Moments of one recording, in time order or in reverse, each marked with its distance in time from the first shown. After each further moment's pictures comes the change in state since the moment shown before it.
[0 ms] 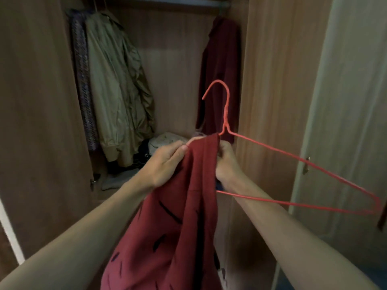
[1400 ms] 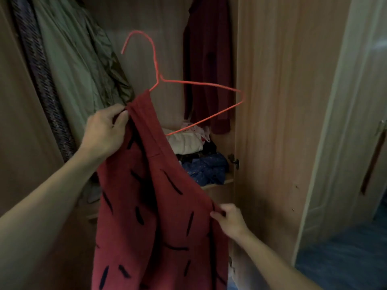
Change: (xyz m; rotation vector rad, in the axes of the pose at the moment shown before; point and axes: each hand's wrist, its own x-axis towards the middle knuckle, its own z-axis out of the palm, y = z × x) left_hand 0.067 -0.112 -0.111 0.413 0.332 0.029; right_hand -0.062 0.219 -0.015 -0.570 0.079 0.579
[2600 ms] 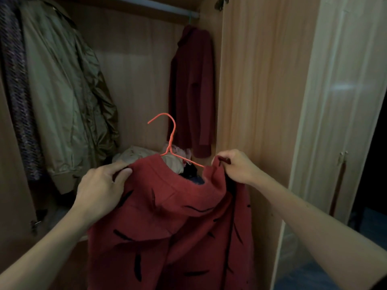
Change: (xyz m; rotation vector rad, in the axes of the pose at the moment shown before) left_hand -0.058 0.013 0.036 0.013 -0.114 -0.151; right_hand 0.060 -0.166 -0.166 -0.439 0.073 -0.517
